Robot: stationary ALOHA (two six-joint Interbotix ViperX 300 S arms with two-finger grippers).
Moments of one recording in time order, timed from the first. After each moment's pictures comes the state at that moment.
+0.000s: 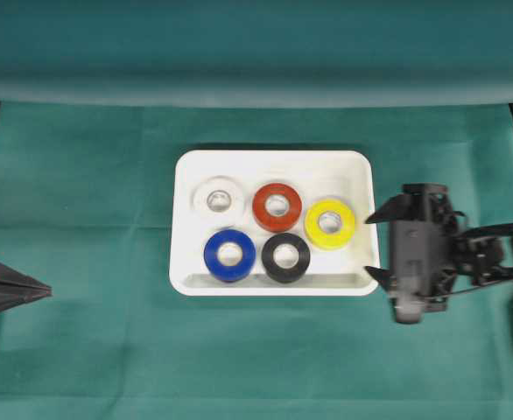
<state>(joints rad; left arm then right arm) 0.07 -1.39 1.50 -0.02 0.09 -0.02 -0.18 -0.38 1.02 -0.80 0.22 0.63</state>
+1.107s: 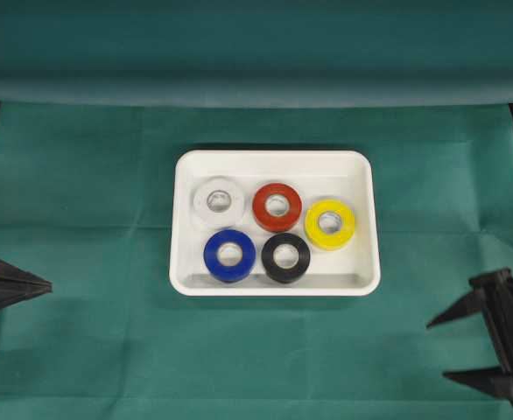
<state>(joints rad) 0.09 -1.39 1.50 -0.02 0.09 -0.02 0.28 -0.76 1.34 -0.74 0.15 0.74</state>
